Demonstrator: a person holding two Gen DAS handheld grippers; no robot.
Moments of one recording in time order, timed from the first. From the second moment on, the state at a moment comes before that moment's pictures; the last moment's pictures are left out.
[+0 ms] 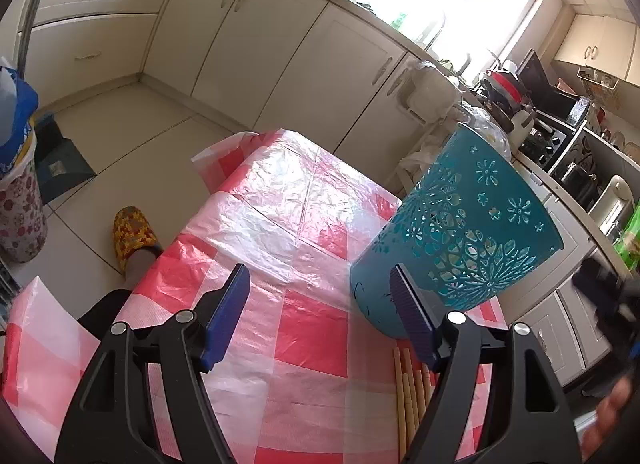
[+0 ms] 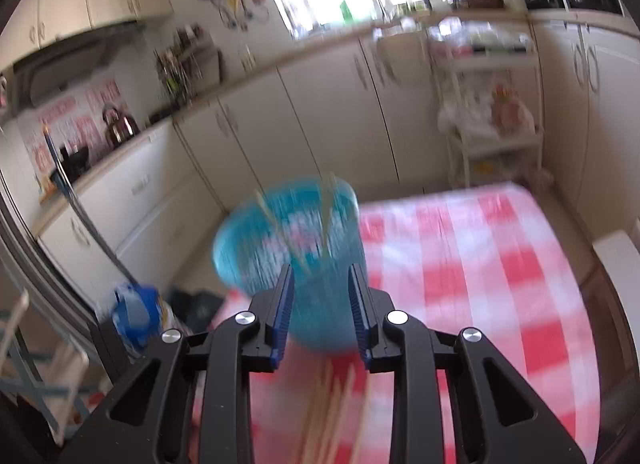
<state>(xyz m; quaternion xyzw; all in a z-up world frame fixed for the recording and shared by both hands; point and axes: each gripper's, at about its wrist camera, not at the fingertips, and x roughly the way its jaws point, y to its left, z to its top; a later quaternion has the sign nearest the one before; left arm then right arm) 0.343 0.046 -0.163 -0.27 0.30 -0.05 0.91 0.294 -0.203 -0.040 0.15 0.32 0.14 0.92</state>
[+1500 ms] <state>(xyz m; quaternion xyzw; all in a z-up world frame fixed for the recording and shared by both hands) 0.321 -0.068 -0.175 0.06 0.46 -0.09 0.88 0.266 -0.184 -0.157 0.08 0.44 0.10 0.89</state>
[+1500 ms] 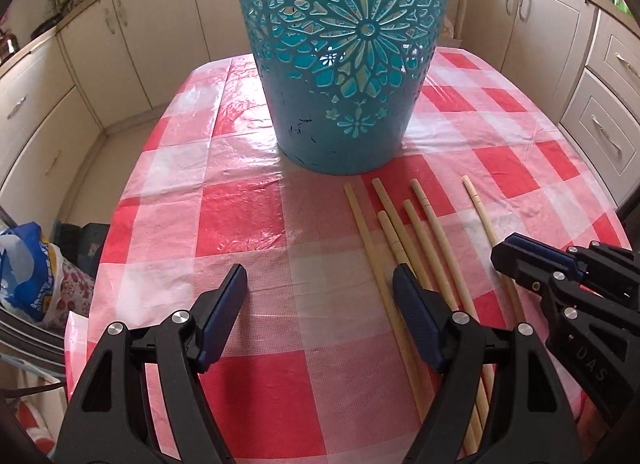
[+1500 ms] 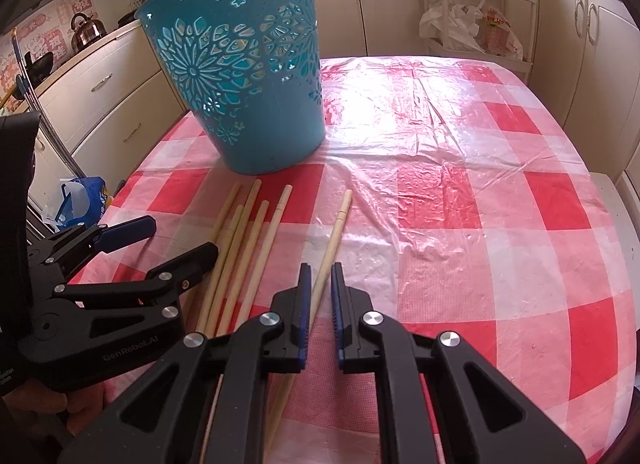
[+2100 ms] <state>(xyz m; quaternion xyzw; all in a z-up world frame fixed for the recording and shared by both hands) 0.327 -0.041 -0.168 0.04 0.46 -0.14 0.88 0.265 -0.175 -0.155 0.05 0.45 0.13 0.88</state>
